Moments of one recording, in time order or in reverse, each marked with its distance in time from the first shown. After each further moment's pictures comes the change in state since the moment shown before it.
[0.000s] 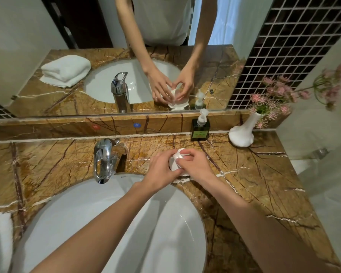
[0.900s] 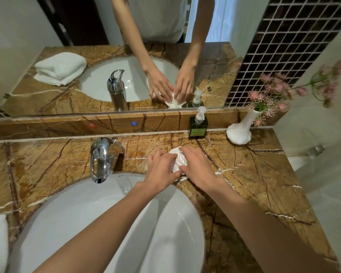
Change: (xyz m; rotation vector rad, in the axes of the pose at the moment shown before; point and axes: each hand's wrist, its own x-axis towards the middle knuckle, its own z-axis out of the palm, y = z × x) left_hand 0.000 -0.003 0.013 0.317 0.039 0.074; right_hand -0.003 0.014 -0.007 -0.678 0.036 -0.461
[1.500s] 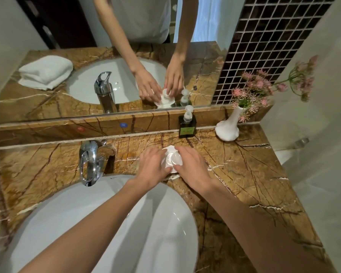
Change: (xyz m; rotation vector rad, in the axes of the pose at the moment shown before) left_hand 0.007 -0.001 -0.002 0.048 -0.026 0.010; right_hand -0.017 -0.011 -0.015 0.016 0.050 0.136
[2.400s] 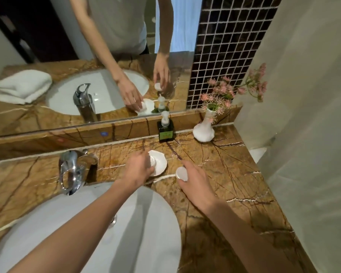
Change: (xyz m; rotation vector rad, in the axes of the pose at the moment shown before) left_hand 0.011 0.024 -0.014 -0.026 -0.129 -0.144; right_hand -0.062 0.029 -0.037 0.138 -0.009 0.265
